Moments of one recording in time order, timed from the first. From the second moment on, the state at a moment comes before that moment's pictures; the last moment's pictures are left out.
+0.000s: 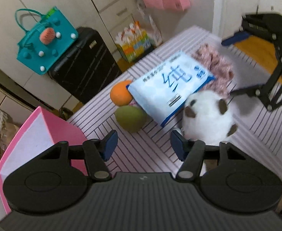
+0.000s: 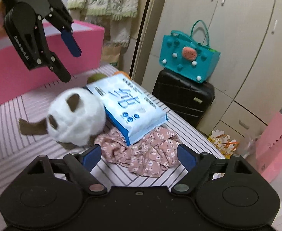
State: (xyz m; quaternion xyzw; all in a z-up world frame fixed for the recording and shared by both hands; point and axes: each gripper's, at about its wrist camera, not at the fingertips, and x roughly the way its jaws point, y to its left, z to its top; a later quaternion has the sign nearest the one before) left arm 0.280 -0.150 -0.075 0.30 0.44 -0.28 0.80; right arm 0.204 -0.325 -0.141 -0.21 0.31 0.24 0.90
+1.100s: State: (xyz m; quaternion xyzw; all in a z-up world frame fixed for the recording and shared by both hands) left arm 0.360 -0.159 -0.106 0.29 0.51 -0.31 0.75; right arm 0.247 -0.337 -0.162 -0.18 0.34 0.32 0.87
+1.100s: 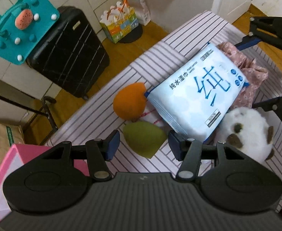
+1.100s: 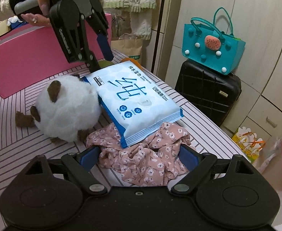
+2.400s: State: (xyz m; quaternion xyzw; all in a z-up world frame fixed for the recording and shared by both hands) left arm 0.227 -0.116 -0.059 0.19 0.45 -0.33 0.81; right arm 0.136 -0.320 -0.132 -0.11 0.37 0.21 0.90
